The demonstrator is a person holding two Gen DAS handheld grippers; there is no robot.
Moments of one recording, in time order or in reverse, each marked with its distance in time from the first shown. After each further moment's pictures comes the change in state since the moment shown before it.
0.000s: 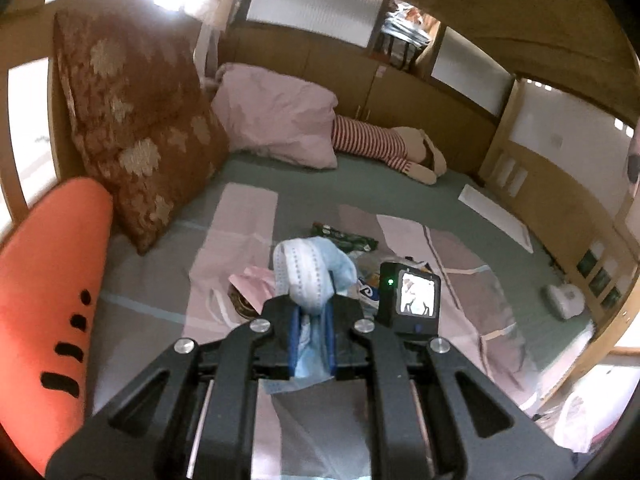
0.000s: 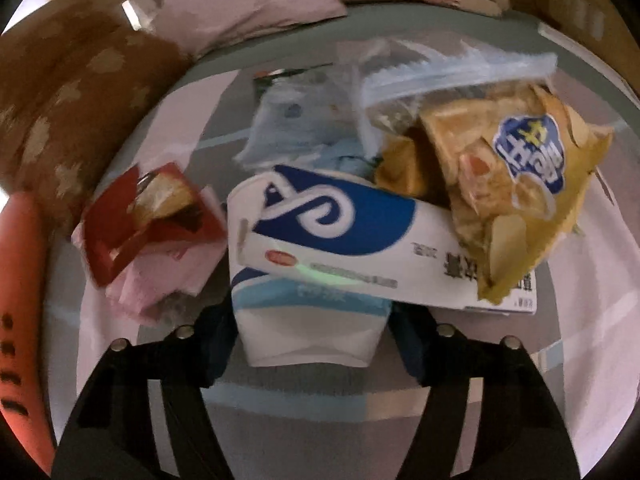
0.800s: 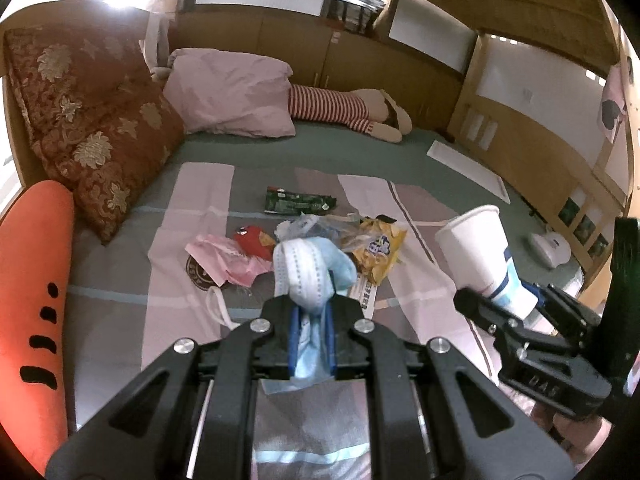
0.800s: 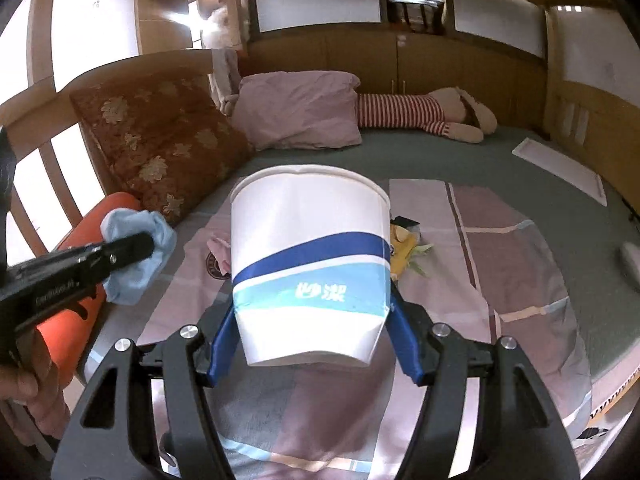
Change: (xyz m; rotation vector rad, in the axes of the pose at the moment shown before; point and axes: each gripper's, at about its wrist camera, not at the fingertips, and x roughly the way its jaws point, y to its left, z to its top) left arm 0.006 -0.047 -0.032 0.141 0.096 -0.068; right arm -0.243 -0.023 -0.067 -0.184 -0.347 0.023
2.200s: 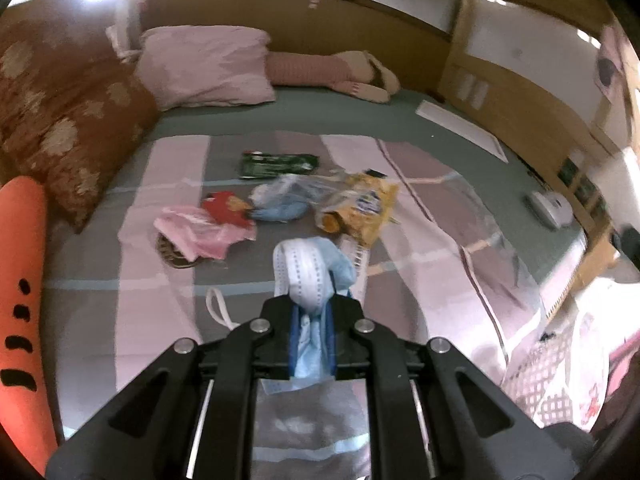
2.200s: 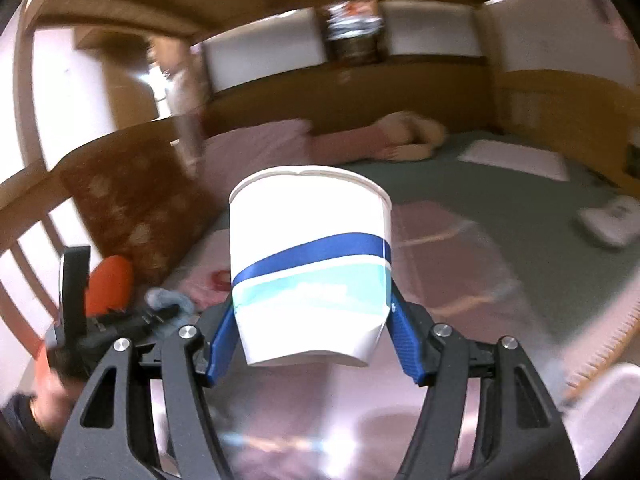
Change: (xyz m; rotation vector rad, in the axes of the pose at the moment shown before) left arm 0.040 -0.031 -0.023 0.091 0.110 -0.025; right arm -0.136 -0.088 -0.048 0.162 -0.178 -0.098
